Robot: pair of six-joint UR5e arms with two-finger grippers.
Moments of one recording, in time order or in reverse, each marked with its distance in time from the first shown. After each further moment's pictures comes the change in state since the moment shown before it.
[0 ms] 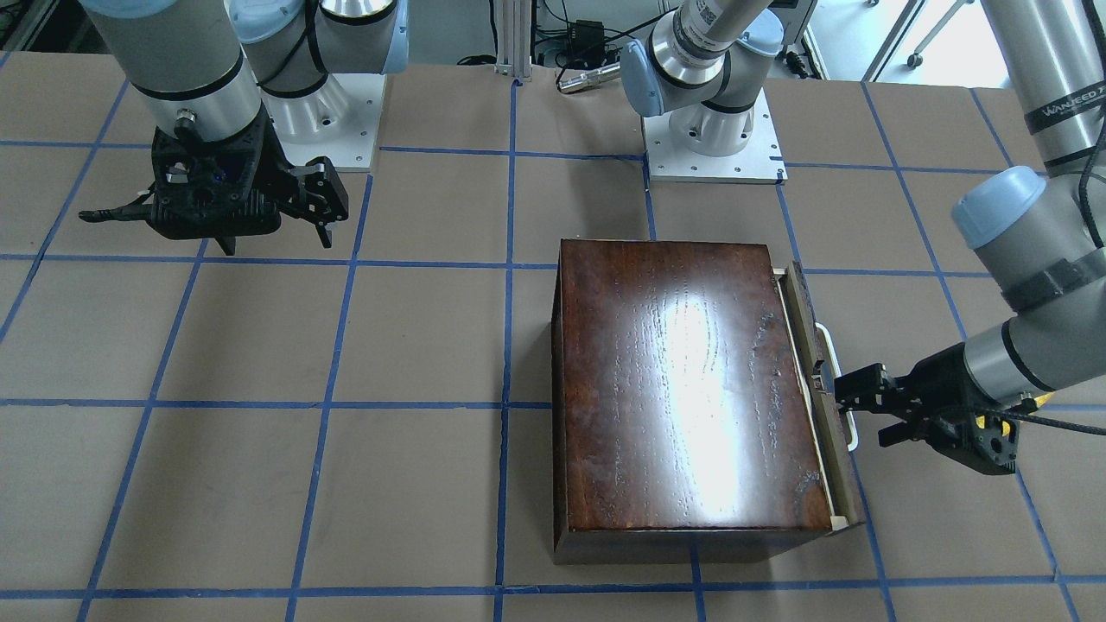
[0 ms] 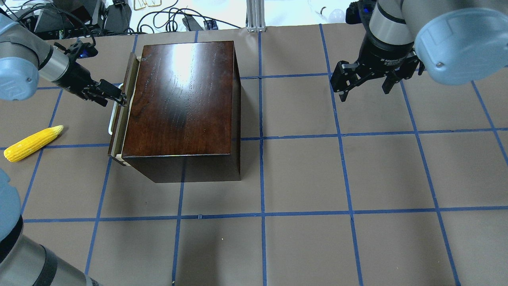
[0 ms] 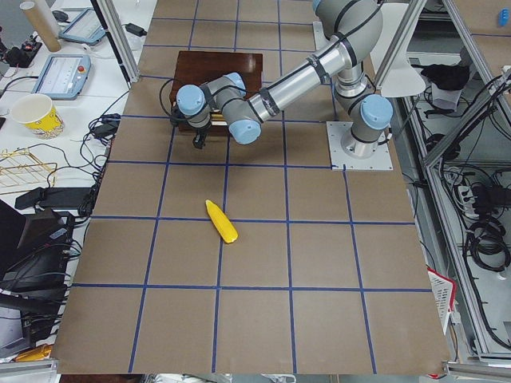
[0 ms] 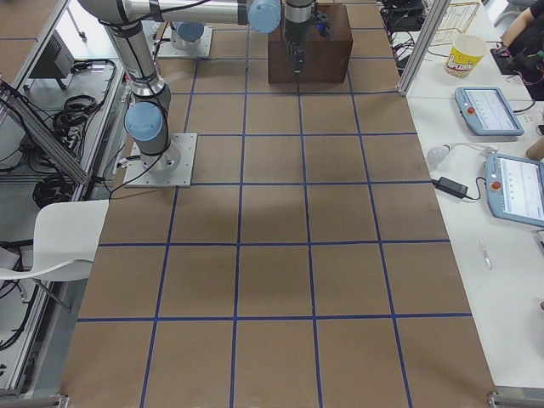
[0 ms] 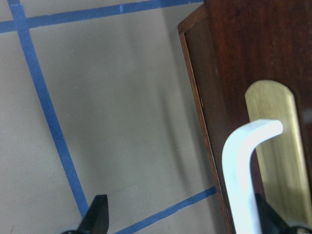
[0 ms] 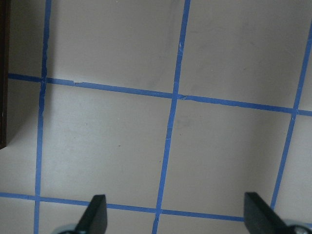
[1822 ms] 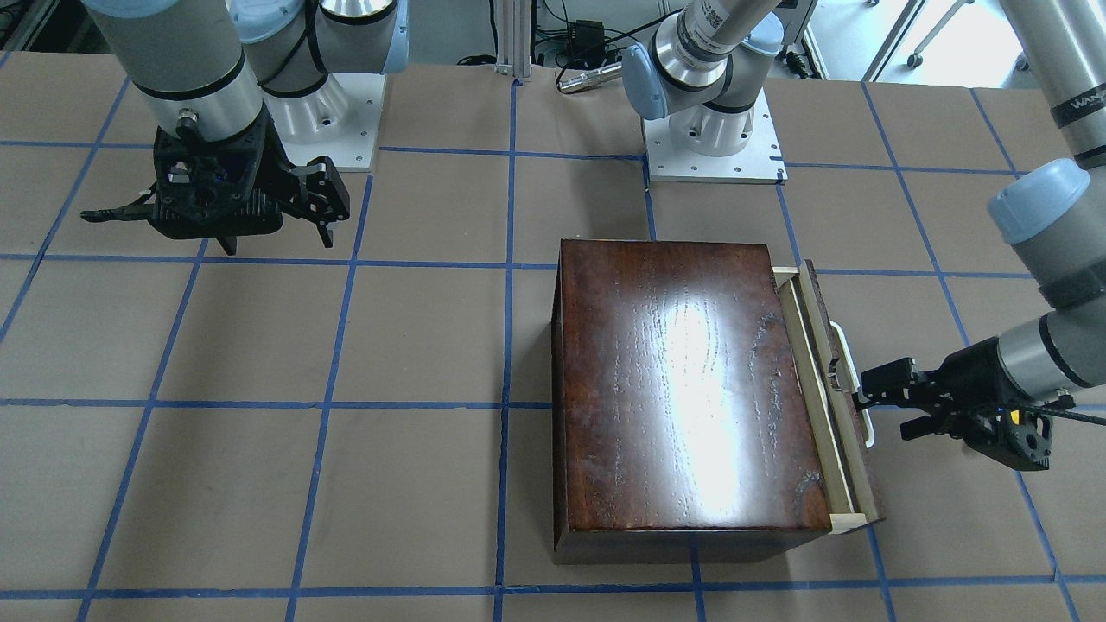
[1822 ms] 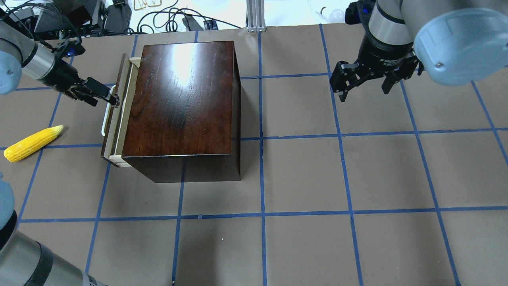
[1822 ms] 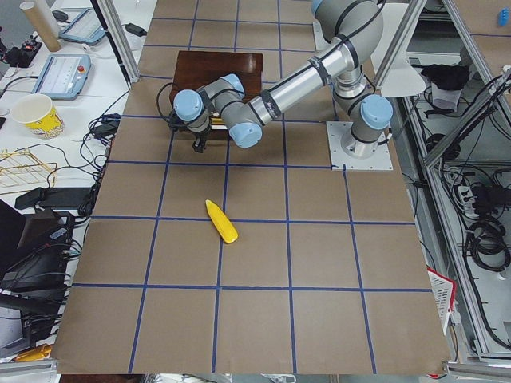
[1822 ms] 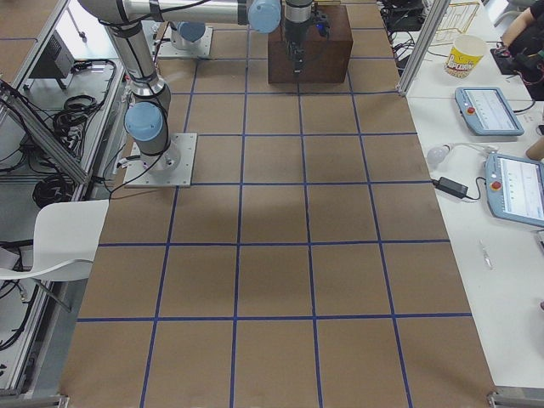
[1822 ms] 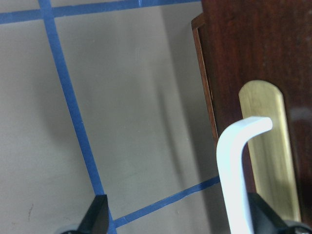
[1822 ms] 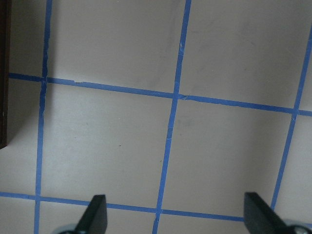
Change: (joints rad) left arm 0.044 -0.007 0.048 -0.084 -0.001 0.046; right arm 0.002 0.000 0.000 0.000 0.000 0.000
